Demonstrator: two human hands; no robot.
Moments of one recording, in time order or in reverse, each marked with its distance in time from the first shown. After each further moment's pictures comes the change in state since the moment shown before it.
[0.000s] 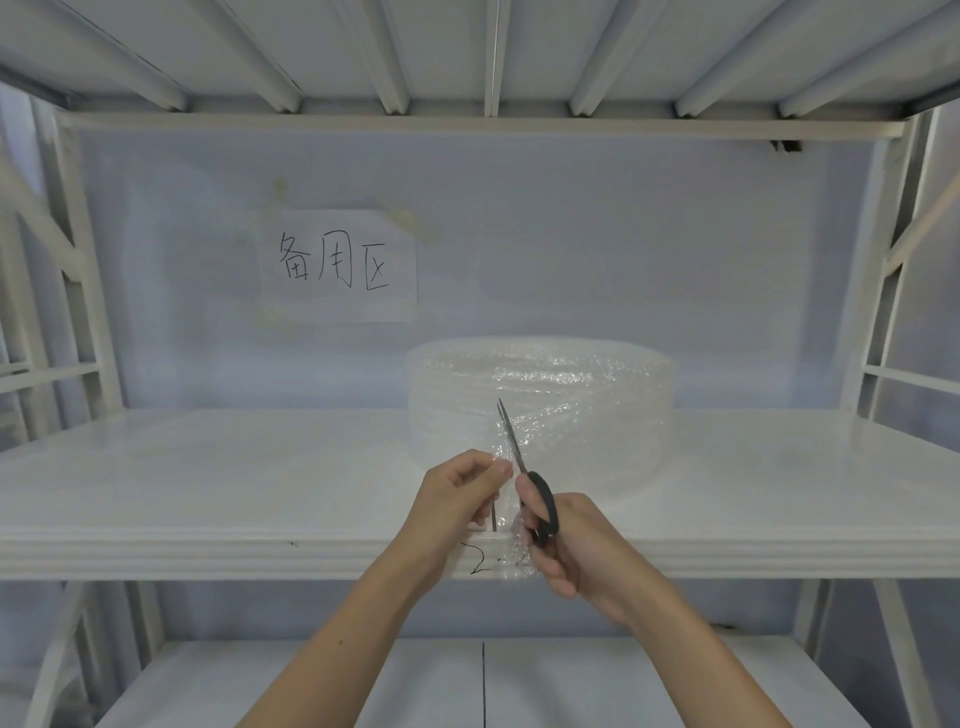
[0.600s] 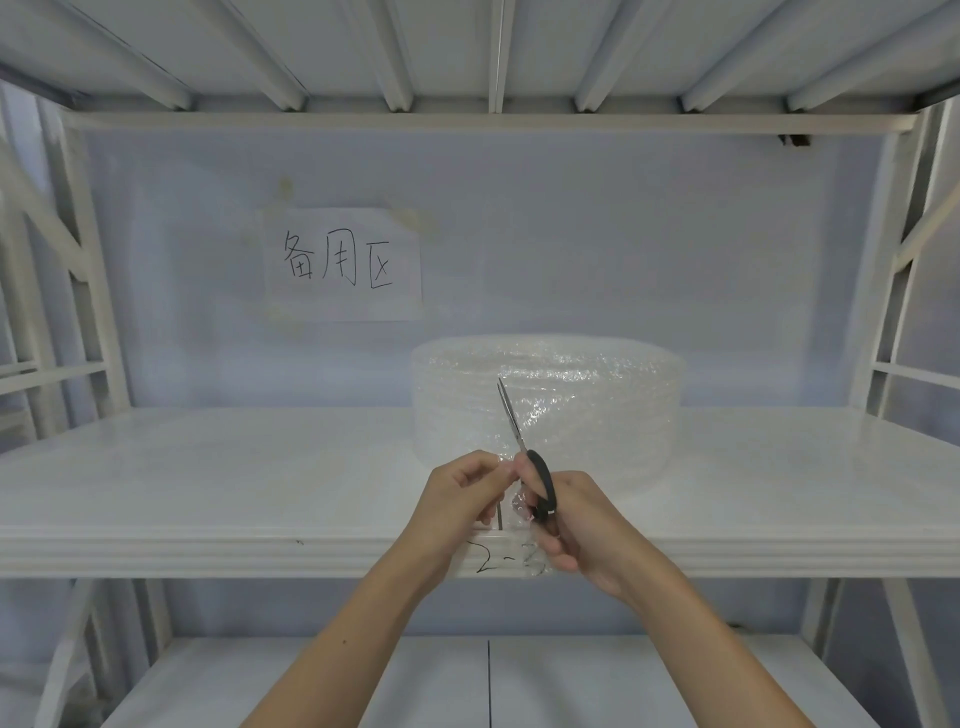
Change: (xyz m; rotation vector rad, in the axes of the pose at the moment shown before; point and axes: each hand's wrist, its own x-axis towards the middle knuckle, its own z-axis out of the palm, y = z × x) left_hand -0.001 0.000 -0.002 0.016 -0.011 -0.012; right_hand 0.016 -0.007 0.000 -0.002 0.027 -0.062
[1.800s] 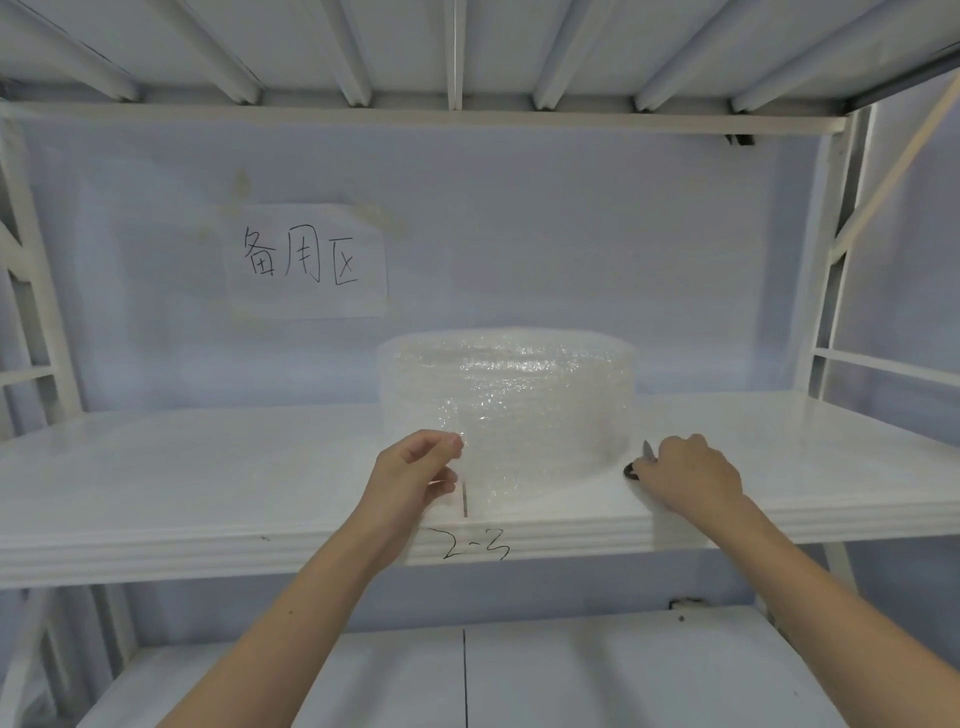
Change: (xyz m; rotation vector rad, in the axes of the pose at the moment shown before) left_hand 0.006 0.008 -0.008 -0.158 0.097 -0.106; right_hand 0.000 0.006 -0.141 -1.266 0.678 0.282
